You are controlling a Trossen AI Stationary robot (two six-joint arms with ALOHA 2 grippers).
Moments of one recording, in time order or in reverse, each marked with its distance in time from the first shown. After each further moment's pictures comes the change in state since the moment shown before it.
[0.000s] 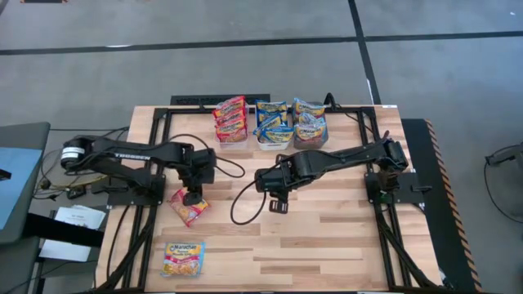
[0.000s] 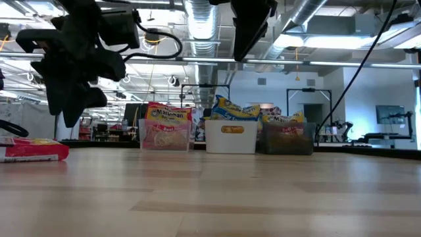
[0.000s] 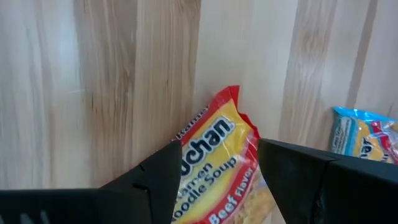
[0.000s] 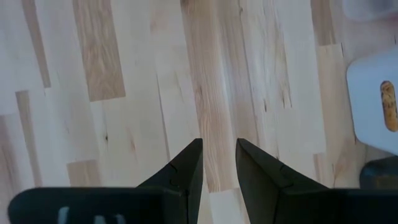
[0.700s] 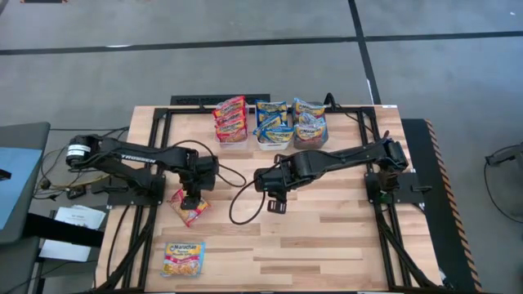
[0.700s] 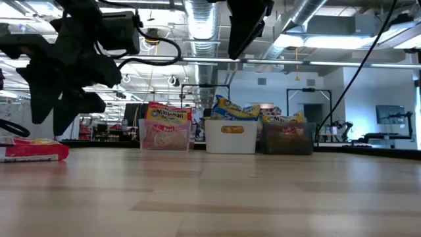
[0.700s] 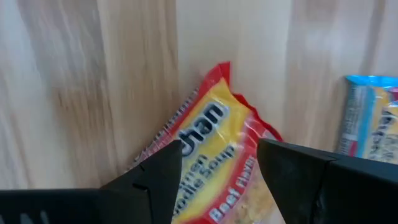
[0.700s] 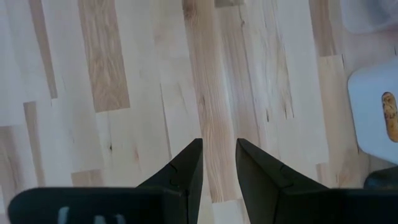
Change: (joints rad) left arm -0.063 0.068 -0.006 -0.008 -0.015 0.072; right arm 0.000 0.000 0.000 0.036 0.000 -0.002
